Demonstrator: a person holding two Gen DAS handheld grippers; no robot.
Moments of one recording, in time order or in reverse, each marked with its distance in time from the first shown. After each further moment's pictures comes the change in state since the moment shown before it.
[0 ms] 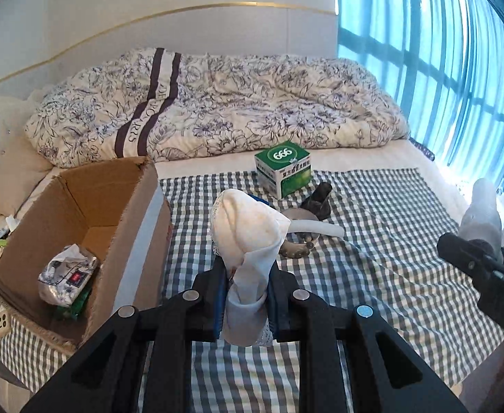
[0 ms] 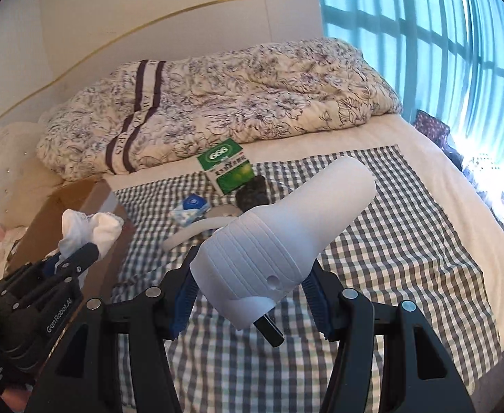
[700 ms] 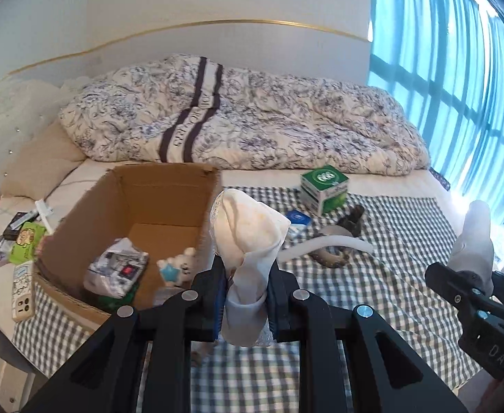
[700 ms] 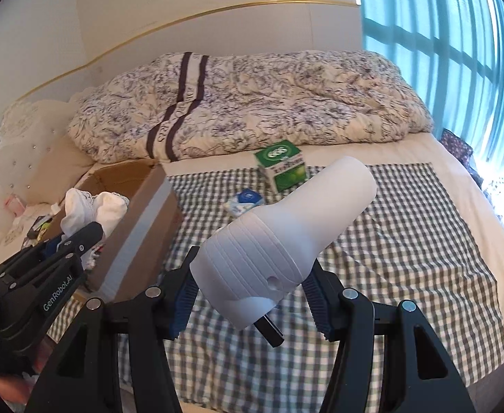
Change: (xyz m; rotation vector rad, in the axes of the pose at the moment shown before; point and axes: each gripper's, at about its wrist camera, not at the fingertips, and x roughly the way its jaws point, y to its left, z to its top) left arm -0.046 0.075 -0.006 -0.111 -0.060 0.074; right arm -0.020 0.085 -0.012 -0.104 -0.001 0.083
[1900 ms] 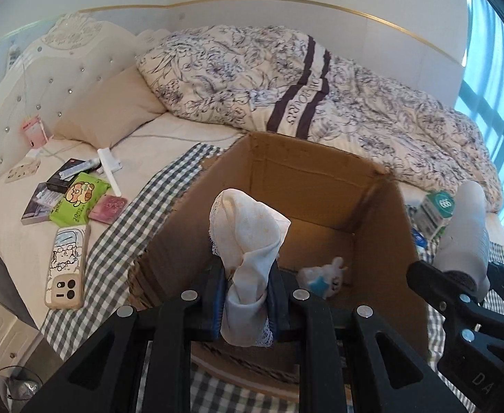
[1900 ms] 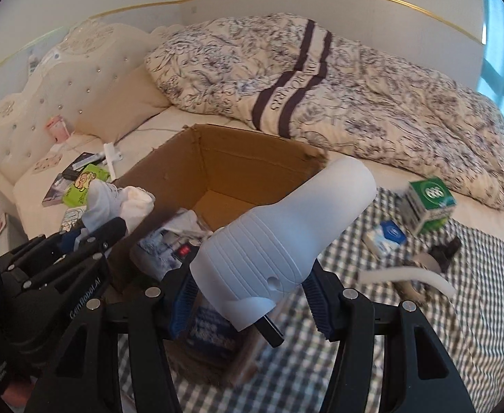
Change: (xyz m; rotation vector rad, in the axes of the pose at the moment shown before) left arm 0.068 0.180 -0.005 -0.221 0.095 0.195; right arm 0.115 0.196 0.024 -0.326 0.113 0.192
